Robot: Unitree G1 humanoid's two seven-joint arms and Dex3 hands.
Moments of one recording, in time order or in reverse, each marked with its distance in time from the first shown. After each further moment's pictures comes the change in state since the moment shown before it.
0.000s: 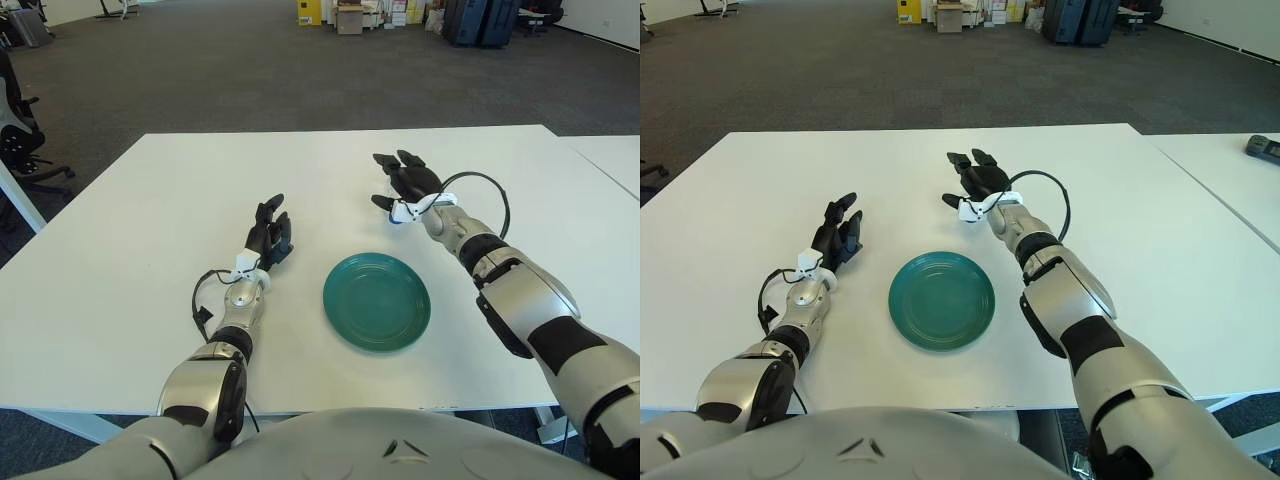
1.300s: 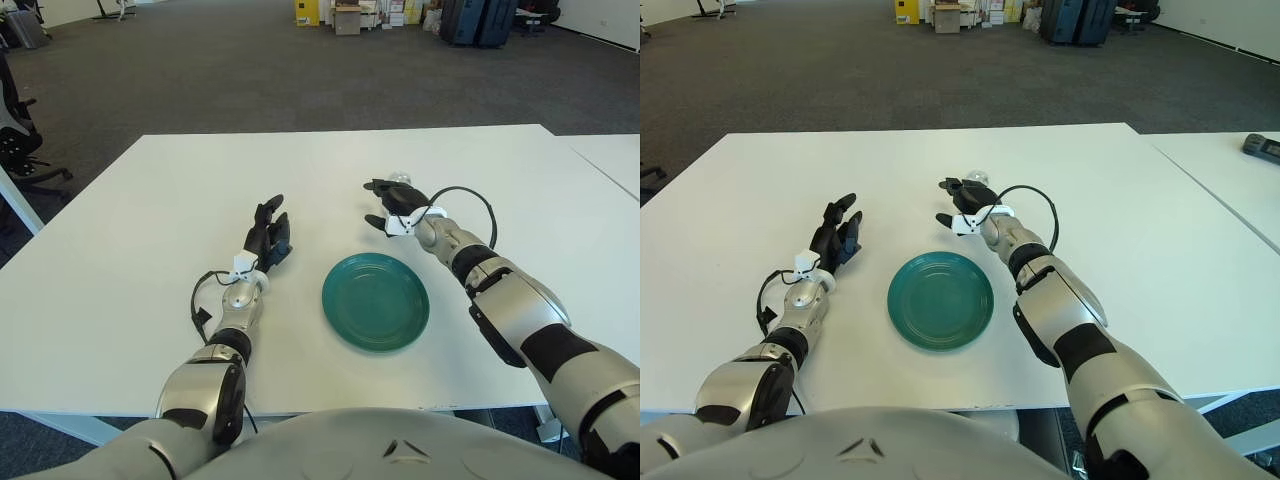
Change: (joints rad) left arm 0.016 0.005 0.010 -0.019 -0.026 -0.008 -0.051; right arm 0.045 0.023 -0.030 0.011 0.044 0.023 0.195
